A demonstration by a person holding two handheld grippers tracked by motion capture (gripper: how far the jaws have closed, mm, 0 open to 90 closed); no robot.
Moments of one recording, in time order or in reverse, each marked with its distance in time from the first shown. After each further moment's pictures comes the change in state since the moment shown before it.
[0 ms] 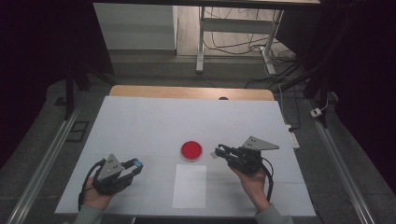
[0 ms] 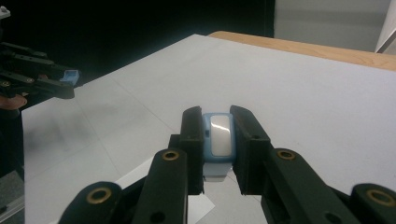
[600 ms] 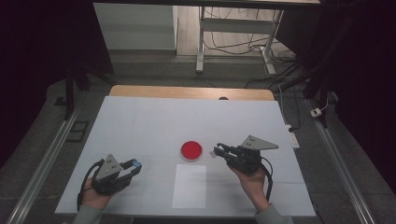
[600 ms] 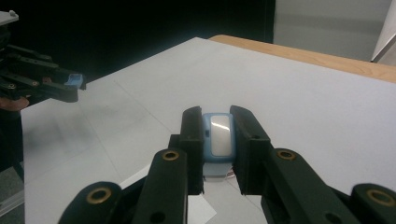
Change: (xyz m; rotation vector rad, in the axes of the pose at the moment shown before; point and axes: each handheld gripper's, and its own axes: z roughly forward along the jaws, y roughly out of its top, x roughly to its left) left arm 0.002 -0.004 0.000 0.003 -0.003 -0.012; right arm 0.006 0.008 0.000 -0.002 -0.005 -0.032
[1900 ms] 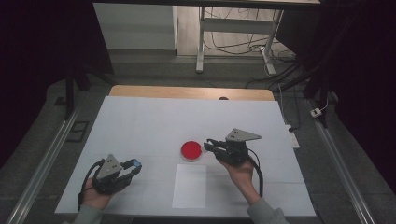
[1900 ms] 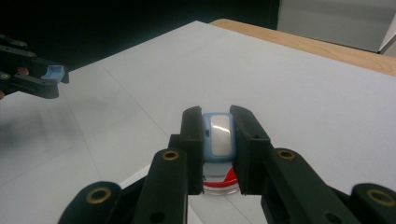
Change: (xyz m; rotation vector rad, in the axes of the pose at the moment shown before) left arm 0.002 -0.002 0.004 0.007 0.004 -0.006; right arm -0.002 0.008 0.043 0.081 0.001 -0.030
